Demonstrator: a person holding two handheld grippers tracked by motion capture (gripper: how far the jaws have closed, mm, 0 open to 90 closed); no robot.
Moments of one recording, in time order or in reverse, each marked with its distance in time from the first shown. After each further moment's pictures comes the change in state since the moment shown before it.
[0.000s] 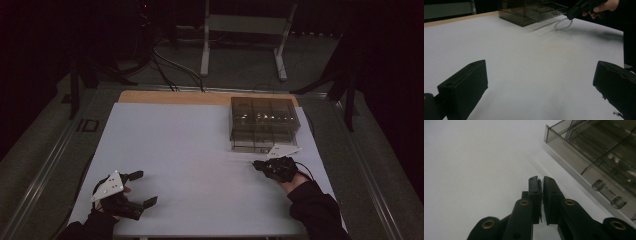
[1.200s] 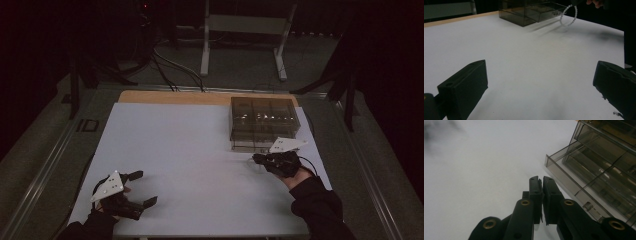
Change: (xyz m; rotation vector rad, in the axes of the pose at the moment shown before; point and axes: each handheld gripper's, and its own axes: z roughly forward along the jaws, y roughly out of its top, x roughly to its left) left arm 0.000 0.000 -0.001 0.001 0.002 0.002; right arm 0.004 0.026 -0.022 -0.070 0.005 -0.018
